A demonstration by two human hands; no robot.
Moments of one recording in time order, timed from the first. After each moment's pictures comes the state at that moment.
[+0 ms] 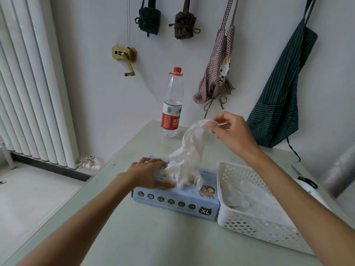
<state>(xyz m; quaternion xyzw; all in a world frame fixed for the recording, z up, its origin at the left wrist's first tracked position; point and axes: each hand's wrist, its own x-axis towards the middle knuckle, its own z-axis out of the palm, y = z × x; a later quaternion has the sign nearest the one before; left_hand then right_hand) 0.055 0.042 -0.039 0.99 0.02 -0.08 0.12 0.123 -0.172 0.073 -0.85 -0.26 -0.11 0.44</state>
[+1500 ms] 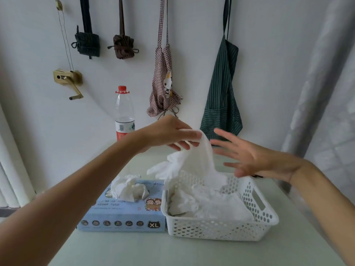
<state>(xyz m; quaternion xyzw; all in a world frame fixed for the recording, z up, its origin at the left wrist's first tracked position) 0.089 -0.127 0.132 0.88 -0.18 0.01 0.44 0.115 -0.382 0.101 -0.76 -0.31 0.27 0.50</state>
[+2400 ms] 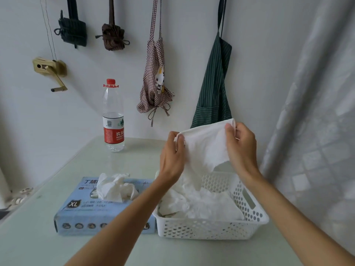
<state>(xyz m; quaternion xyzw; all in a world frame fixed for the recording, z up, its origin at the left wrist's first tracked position) 0.135 -0.182 0.025 0.74 -0.06 0.28 0.61 0.125 -0.329 0.078 -0.79 -0.08 -0.33 0.52</state>
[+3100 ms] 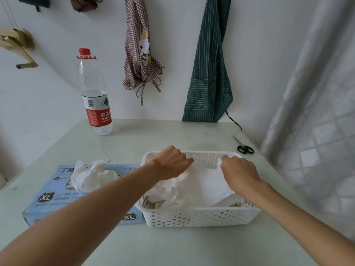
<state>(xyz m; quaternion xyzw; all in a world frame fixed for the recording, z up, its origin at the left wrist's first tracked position) 0.181 -0.185 -0.033 0.88 -0.36 0.15 -0.29 0.148 -0.377 -0.022 -0.99 -0.06 -0.05 -0.08</state>
